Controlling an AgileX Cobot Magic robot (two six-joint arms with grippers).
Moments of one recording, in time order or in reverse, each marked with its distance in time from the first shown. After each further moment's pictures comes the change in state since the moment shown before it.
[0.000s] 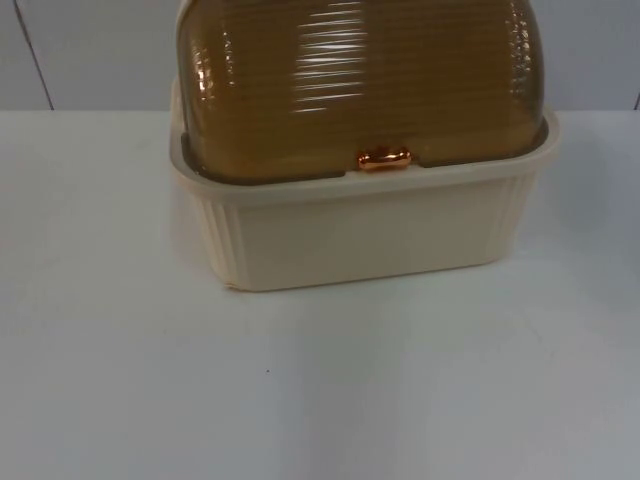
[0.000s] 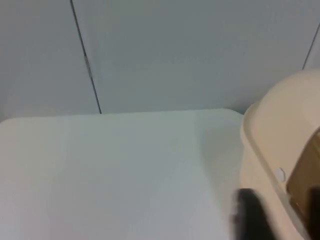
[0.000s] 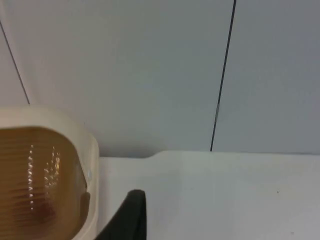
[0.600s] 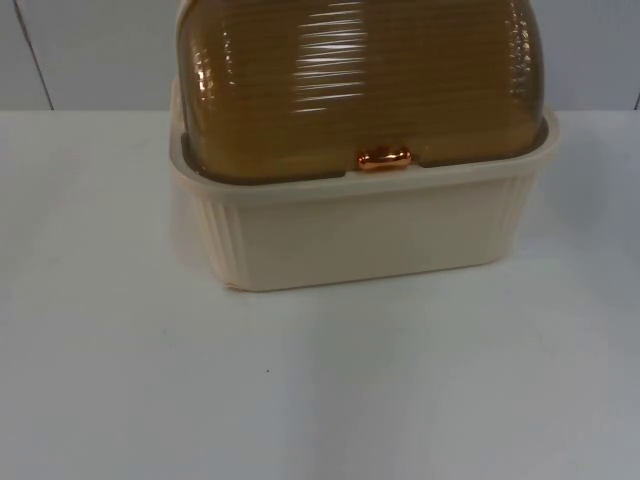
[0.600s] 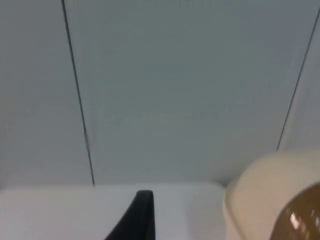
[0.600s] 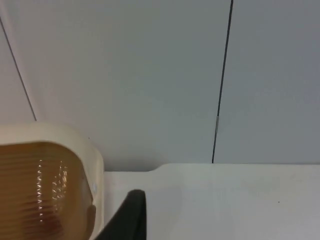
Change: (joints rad) right arm 0.000 -0.068 0.003 0.003 0.005 0.023; left arm 0.000 -0.121 0.000 0.007 -0.113 -0.025
